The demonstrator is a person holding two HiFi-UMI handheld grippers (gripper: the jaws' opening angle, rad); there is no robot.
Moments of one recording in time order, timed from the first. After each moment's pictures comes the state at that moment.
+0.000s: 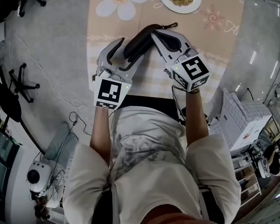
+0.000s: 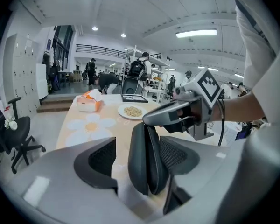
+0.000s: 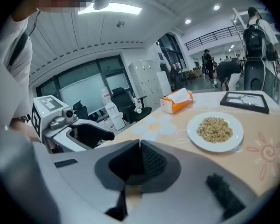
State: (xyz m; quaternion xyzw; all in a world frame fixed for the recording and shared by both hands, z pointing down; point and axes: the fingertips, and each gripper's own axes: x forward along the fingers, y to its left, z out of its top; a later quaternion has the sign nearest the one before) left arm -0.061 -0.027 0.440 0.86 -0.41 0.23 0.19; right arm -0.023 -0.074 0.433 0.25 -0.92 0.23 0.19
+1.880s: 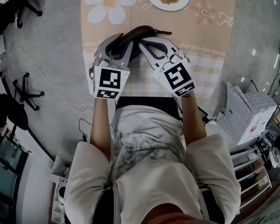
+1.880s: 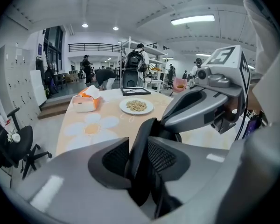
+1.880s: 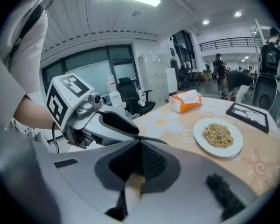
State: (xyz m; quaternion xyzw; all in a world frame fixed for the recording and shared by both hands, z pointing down) left arm -0.059 -0.060 0.463 0.85 -0.40 0.30 0.16; right arm -0.034 -0.047 0.432 0.22 -0.93 0.16 0.25
